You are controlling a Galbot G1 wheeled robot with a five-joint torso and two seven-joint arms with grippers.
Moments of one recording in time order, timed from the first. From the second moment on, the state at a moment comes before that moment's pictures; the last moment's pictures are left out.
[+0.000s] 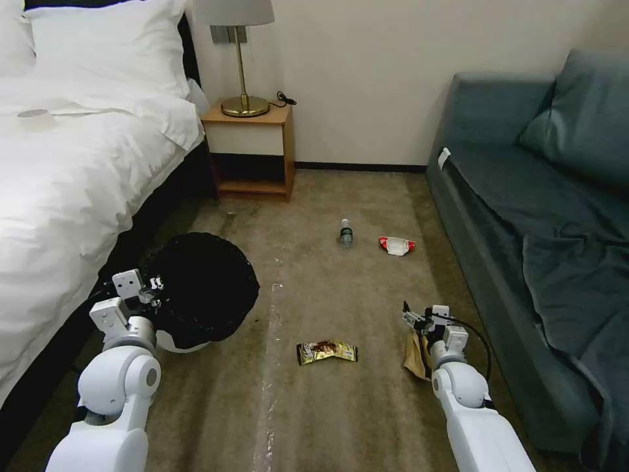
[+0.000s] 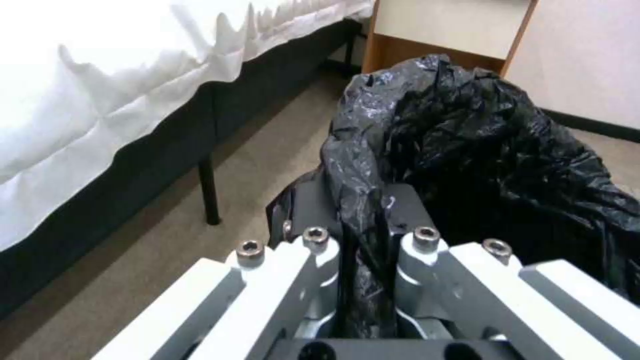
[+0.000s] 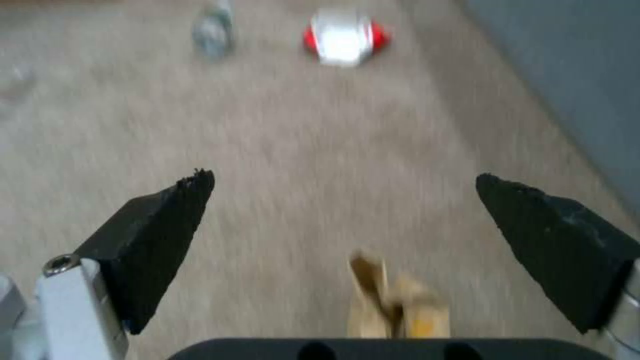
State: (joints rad) left arm 1.26 -1.31 -0.69 -2.03 -0.44 0.45 -0.32; right arm -1.09 1.38 0.52 1.34 0.25 -0.17 0.05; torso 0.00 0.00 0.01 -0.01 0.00
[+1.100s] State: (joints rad) left arm 1.25 -1.31 -0.64 -2.03 -0.42 0.45 -0.33; right arm -1.04 1.40 0.60 1.04 0.23 -0.18 -0.09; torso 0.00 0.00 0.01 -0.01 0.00
